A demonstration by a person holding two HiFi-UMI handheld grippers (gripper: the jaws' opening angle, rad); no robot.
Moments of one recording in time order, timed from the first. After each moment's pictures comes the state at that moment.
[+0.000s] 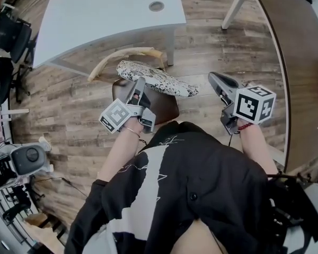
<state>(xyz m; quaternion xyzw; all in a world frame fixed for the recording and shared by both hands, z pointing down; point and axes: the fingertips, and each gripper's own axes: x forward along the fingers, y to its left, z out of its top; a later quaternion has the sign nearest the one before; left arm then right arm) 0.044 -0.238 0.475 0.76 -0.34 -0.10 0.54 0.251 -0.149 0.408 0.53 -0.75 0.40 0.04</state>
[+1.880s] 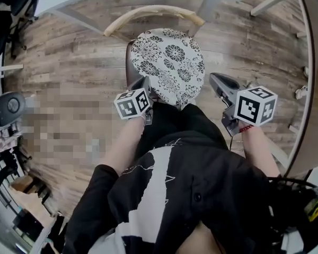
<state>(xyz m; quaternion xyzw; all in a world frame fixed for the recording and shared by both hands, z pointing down) -0.103 -0.184 0.662 0.74 -0.46 0.23 0.43 0.107 -0.149 0.505 0.43 -0.75 0.48 0.13</state>
